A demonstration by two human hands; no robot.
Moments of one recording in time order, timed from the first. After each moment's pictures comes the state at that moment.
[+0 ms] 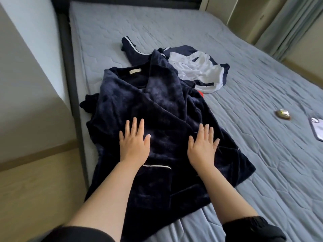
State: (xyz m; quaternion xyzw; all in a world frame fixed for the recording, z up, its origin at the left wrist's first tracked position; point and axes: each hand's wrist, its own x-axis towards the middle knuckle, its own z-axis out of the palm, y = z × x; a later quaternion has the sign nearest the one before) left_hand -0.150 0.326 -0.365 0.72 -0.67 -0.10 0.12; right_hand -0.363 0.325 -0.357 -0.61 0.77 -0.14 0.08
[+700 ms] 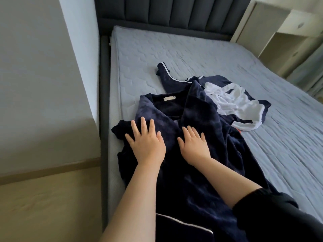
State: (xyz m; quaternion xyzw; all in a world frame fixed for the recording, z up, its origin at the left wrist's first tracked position) left_hand -0.086 0.225 -0.335 0.81 -0.53 -0.09 0.23; right_hand -0.236 0.174 -0.349 -0.79 0.61 -0.03 0.04
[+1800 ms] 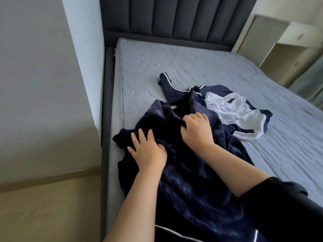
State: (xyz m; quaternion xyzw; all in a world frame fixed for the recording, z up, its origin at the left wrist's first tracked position) left_hand -0.089 0.226 -0.311 0.82 -0.47 -0.18 0.26; right_hand -0.216 0.140 -0.271 -0.84 0.47 -0.25 -0.12
